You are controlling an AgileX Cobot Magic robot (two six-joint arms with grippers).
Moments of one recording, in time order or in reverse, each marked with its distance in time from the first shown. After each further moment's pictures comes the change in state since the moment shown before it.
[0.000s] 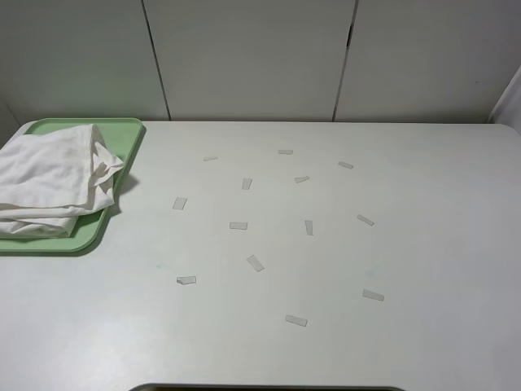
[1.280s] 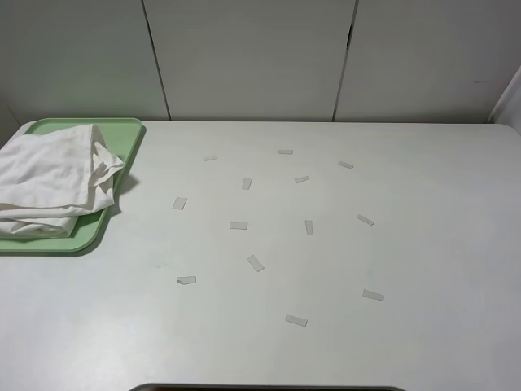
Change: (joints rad) left arm -0.105 -0.002 0.262 -0.108 -0.093 0.156; right arm 0.000 0.000 0.000 0.001 0.000 0.000
